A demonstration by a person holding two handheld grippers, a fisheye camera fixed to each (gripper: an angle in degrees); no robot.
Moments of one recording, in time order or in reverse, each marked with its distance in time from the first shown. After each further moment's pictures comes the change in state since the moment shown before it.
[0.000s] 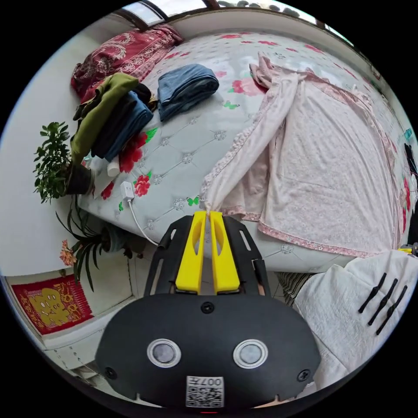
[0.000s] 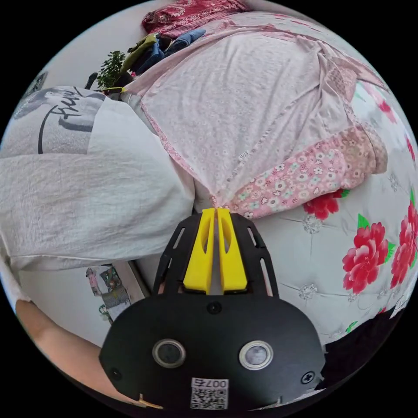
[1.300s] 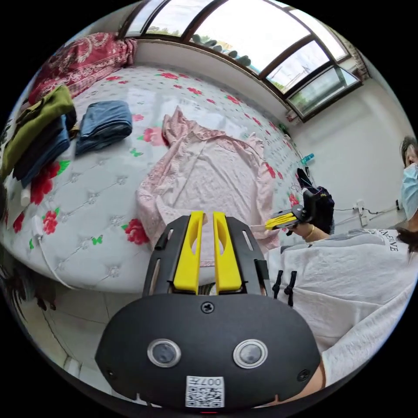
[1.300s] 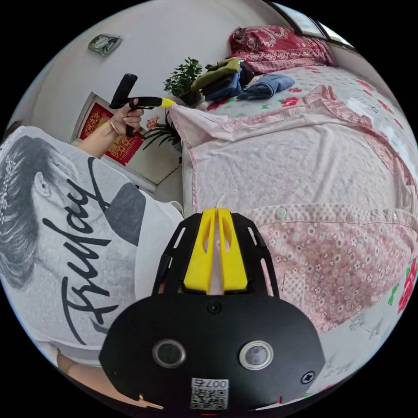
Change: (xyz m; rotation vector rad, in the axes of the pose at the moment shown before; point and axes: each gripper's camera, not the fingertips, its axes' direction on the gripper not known) left arm -0.134 -0.052 0.003 0.222 0.831 0.147; right arm -0.084 -0.183 0.027 0.109 -0.089 -0.434
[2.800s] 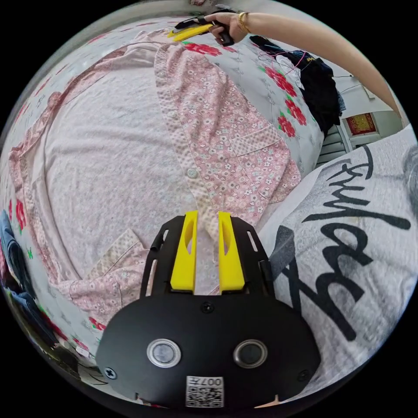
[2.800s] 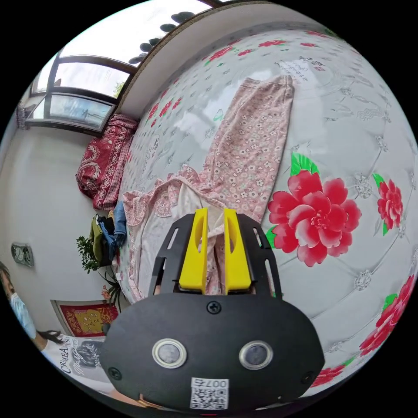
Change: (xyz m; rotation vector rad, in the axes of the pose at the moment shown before) left arm 0.111 -0.108 0.294 -0.552 -0.131 0.543; right arm 0.288 0.142 -0.253 0.551 0.212 0.994
